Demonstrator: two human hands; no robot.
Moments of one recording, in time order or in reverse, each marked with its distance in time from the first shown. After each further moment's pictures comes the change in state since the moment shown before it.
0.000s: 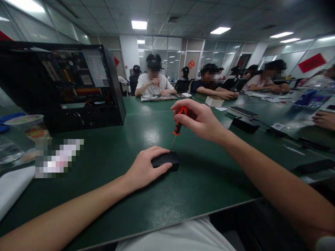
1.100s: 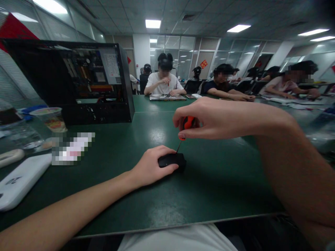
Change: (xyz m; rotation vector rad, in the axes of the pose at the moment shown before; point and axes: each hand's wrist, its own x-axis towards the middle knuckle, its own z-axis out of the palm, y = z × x) left_hand 0.000 0.001 0.001 0.005 0.003 -0.021; right_hand 0.042 -0.062 -0.033 -0.491 -0.675 -0.097
